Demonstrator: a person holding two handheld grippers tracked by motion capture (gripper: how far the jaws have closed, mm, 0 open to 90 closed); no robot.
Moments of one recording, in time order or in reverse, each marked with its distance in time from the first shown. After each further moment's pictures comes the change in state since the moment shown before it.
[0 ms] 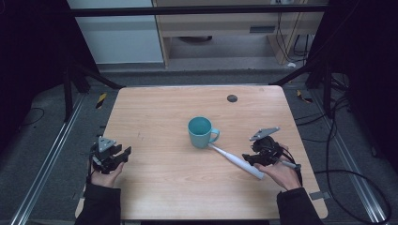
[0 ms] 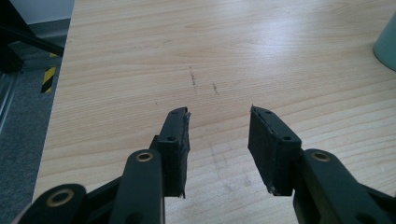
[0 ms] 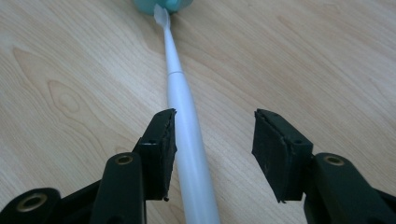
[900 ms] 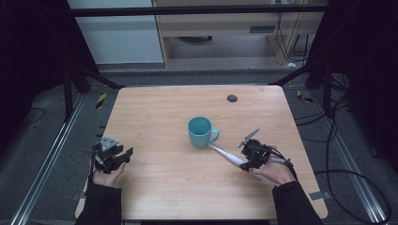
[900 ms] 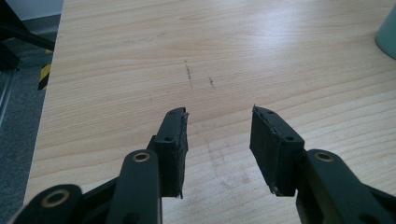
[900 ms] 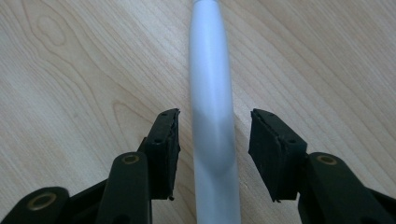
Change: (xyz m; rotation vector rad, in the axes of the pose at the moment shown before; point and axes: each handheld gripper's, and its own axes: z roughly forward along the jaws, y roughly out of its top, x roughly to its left) left arm -0.003 0.000 0.005 0.030 -0.007 0.020; right arm 0.003 0.001 0.044 0.277 0.100 -0.094
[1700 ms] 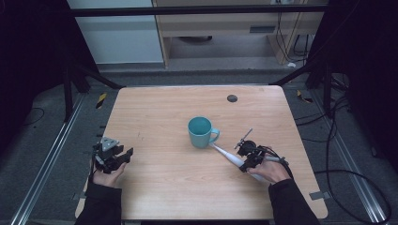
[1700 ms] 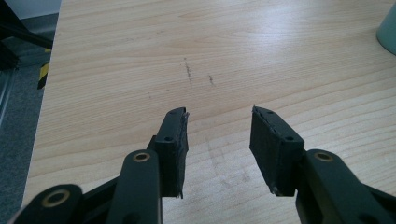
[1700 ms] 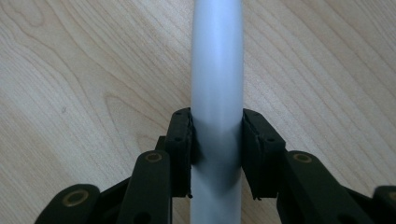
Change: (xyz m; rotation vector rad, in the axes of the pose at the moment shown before) left arm 0.000 0.000 0.001 0.006 -0.001 0.002; right arm -0.001 0.008 0.020 0.123 0.037 0.024
